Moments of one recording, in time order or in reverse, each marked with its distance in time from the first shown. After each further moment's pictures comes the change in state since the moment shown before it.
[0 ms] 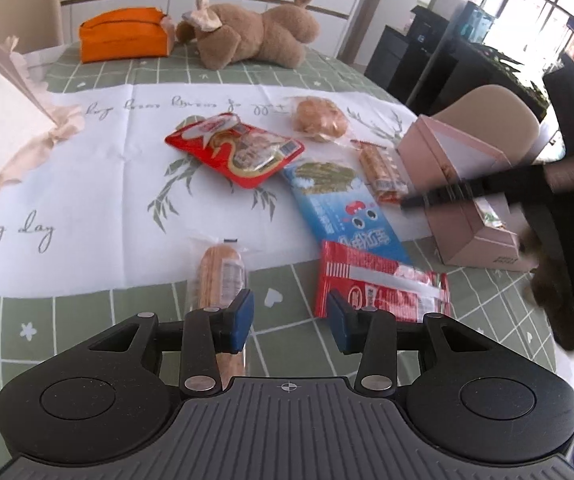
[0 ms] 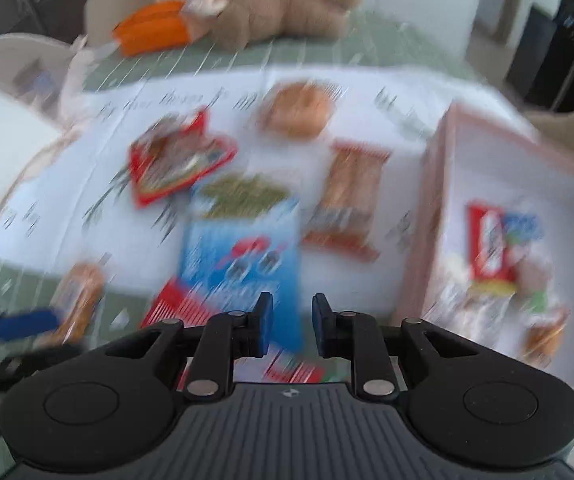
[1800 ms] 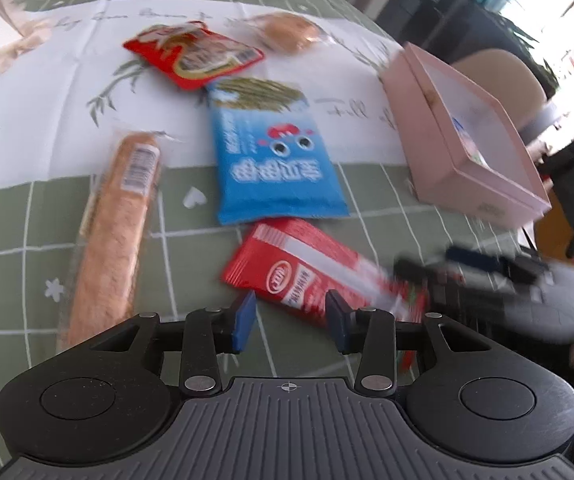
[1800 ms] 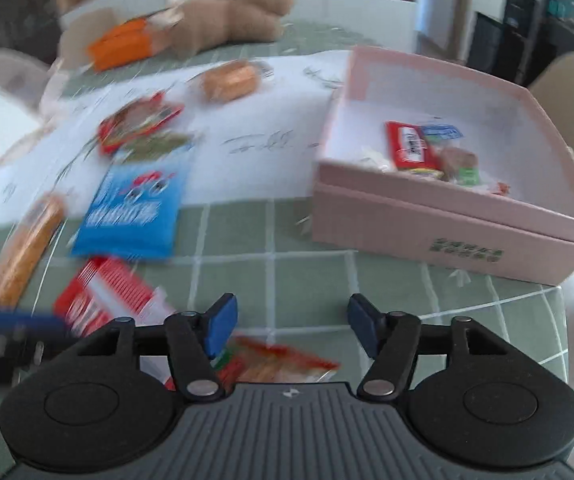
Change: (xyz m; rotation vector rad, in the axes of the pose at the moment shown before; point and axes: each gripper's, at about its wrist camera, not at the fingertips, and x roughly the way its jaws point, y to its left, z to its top) left arm 0.034 -0.045 -0.029 -0.095 0.163 -0.017; right arm -0.024 -0.014 -0.133 0.026 -0.096 -0.005
